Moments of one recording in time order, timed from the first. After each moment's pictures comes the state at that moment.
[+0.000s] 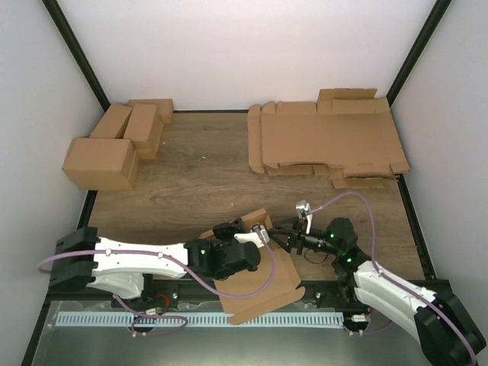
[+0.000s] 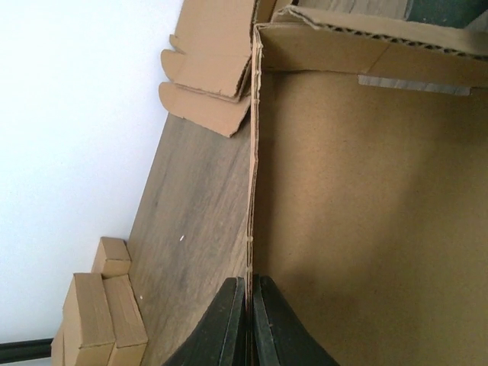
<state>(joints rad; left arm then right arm) -1.45 1.35 0.82 -0.38 -0.96 0.24 0.58 0.75 0.01 0.63 -0.69 0.57</state>
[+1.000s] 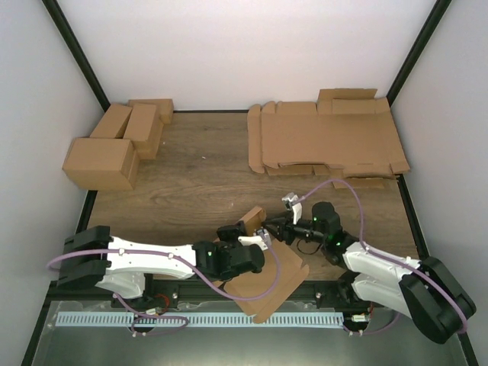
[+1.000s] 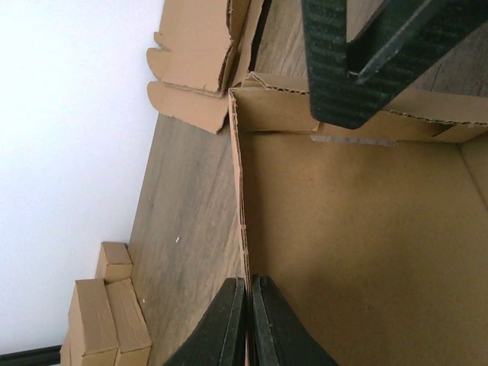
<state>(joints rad) -1.45 1.41 0.79 -0.33 -0.96 0.28 0.59 1.02 0.19 0.50 -0.59 0.40</state>
